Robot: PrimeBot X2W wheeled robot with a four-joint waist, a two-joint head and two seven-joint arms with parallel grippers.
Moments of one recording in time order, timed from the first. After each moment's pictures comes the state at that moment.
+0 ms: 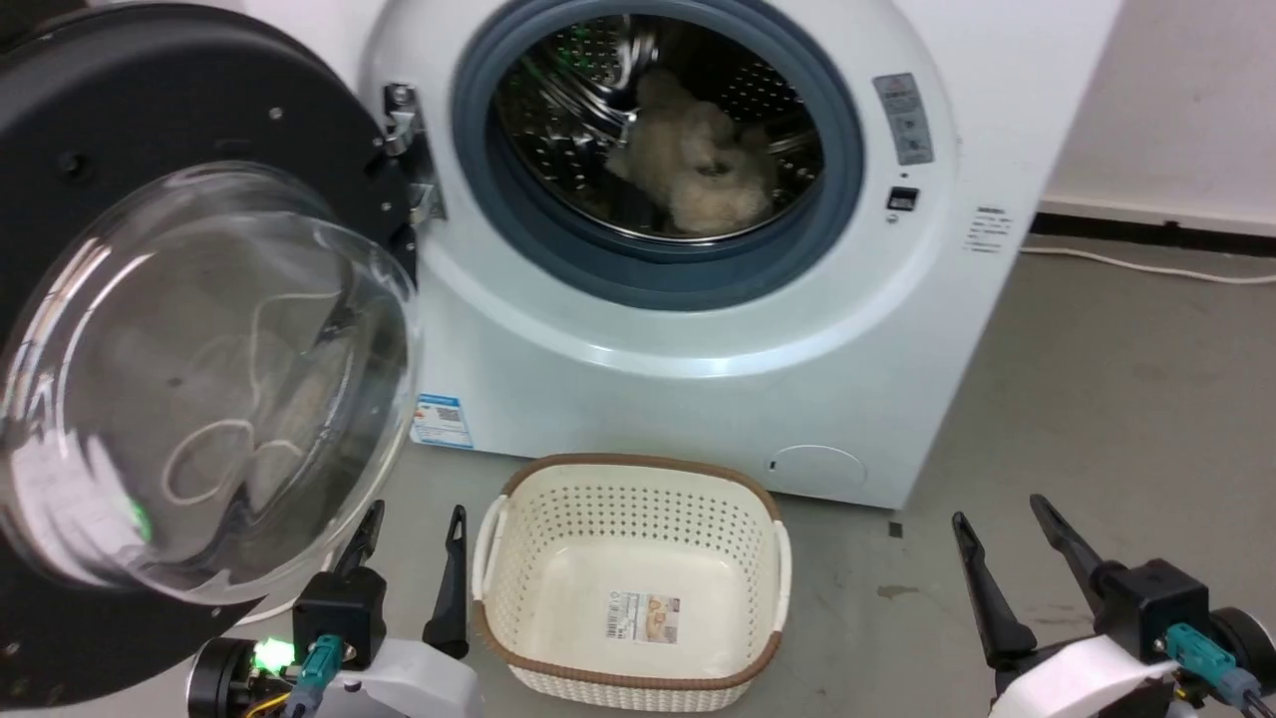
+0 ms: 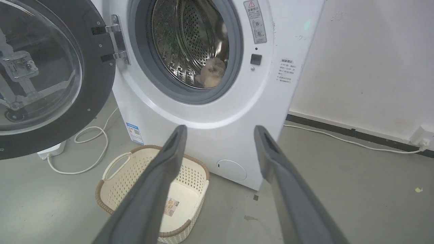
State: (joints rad) left arm 0.02 0.05 -0.06 0.01 0.00 0.02 -0.04; right arm 0.03 -0.06 -0.02 0.01 0.03 0.13 -0.04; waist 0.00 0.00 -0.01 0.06
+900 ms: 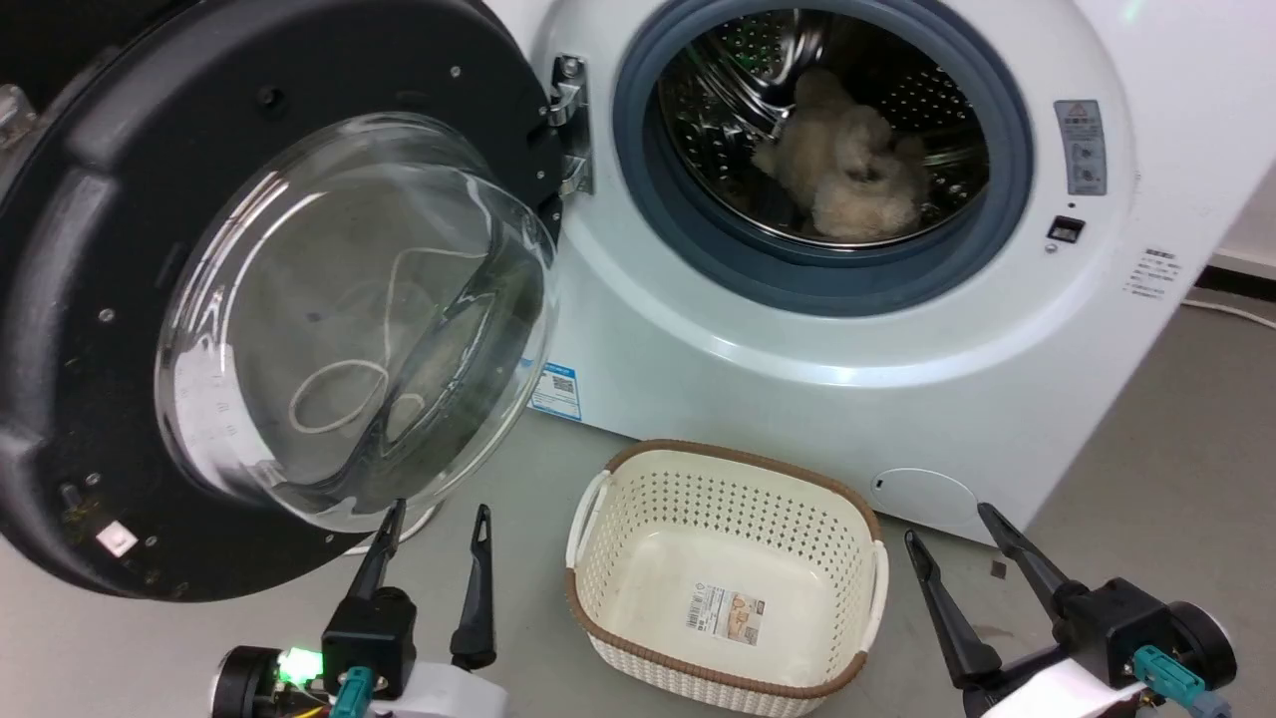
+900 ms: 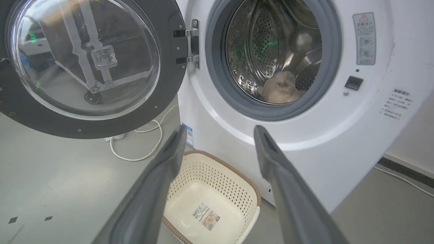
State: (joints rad) left arm 0.04 0.07 -0.15 -0.03 0.00 0.10 -0.11; right arm 0.03 -0.14 0.11 0.02 0.08 0.13 -0.11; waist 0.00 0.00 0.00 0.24
